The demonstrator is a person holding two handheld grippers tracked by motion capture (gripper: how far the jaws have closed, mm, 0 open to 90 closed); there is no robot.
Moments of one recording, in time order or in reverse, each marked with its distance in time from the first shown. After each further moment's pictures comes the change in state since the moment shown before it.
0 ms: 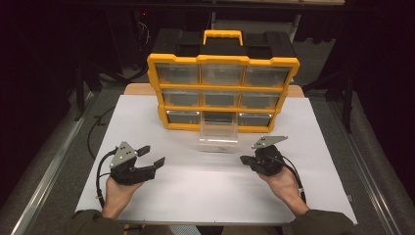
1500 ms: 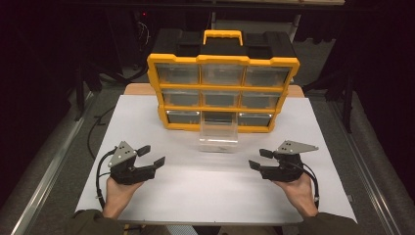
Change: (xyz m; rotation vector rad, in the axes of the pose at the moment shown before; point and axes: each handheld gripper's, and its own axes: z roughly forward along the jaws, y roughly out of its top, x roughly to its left) left arm 0.001 0.000 -0.001 -0.010 -0.016 -0.021; right arm -0.016 -0.033 -0.036 -0.238 0.019 0.046
